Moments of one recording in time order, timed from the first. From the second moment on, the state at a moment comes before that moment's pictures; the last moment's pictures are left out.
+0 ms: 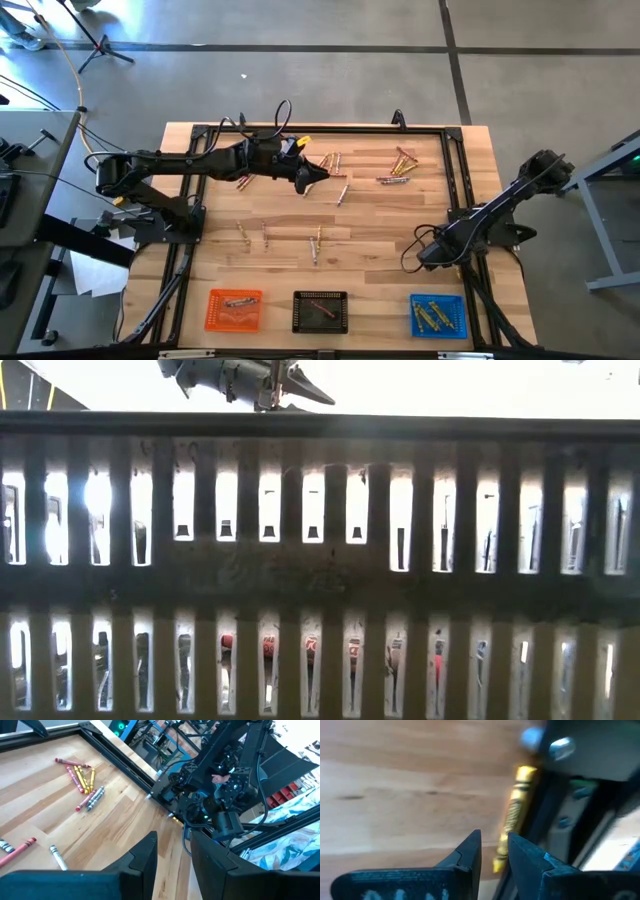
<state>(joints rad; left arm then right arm) 0.24 1.41 0.99 0.12 0.21 -0.63 0.62 1.27 0.51 -0.98 -0.34 1.96</state>
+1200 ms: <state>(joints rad) 0.24 1.41 0.99 0.09 0.21 -0.59 0.53 1.22 0.40 -0.70 -0.39 1.77</state>
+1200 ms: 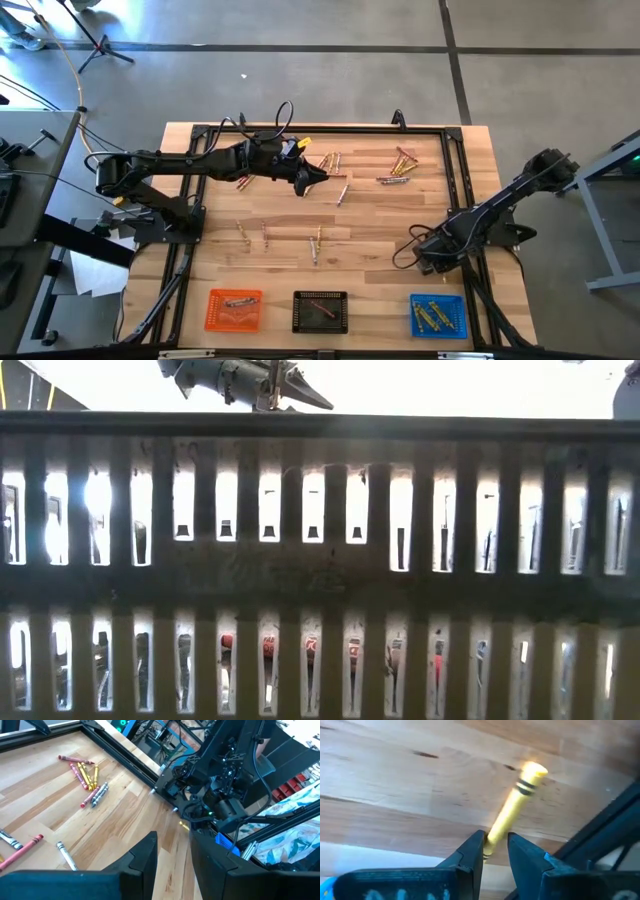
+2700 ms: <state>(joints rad) 0.15 1.41 0.99 0.06 0.26 -0.68 0.87 1.35 0.88 -0.65 -0.35 1.61</state>
